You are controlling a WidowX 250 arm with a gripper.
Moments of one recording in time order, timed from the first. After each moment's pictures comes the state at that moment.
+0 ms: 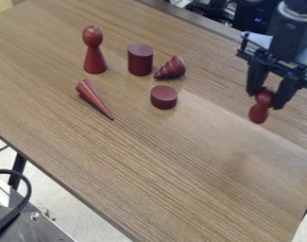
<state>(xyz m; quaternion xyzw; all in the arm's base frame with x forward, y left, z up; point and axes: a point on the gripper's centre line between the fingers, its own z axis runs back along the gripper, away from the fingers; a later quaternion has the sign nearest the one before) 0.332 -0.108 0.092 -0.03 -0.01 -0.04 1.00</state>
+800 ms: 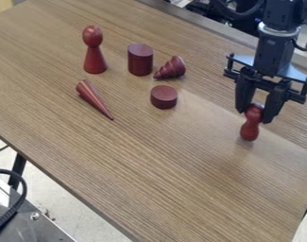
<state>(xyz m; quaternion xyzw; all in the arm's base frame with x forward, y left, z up) 0.332 -0.105 0.072 -0.07 0.02 -0.02 1.00</state>
